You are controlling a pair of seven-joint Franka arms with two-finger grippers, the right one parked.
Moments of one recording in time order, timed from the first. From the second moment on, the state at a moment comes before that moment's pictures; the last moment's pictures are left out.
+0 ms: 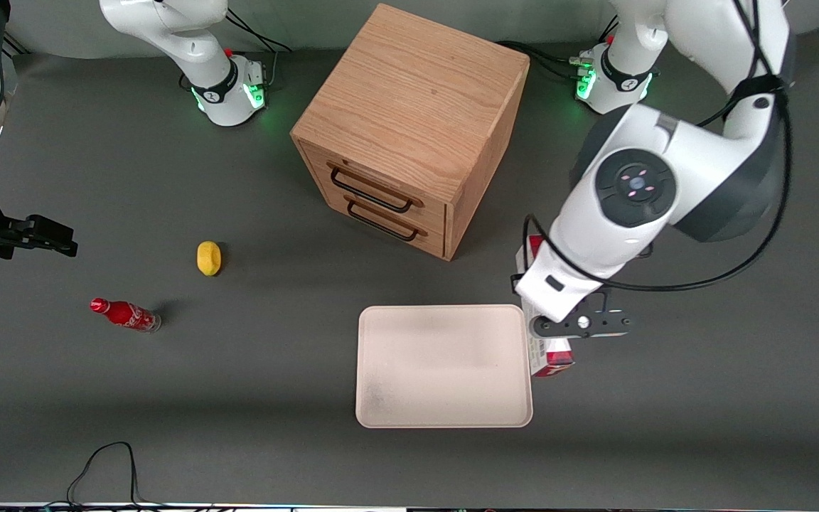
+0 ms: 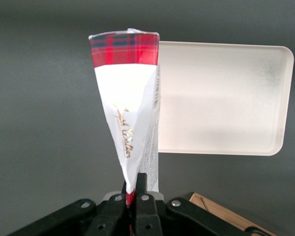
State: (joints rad) arm -0.24 0.61 -0.35 -1.06 0.20 1.66 -0.60
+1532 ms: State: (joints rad) arm -0.26 0.93 -0.32 -1.14 0.33 2.05 -0.56
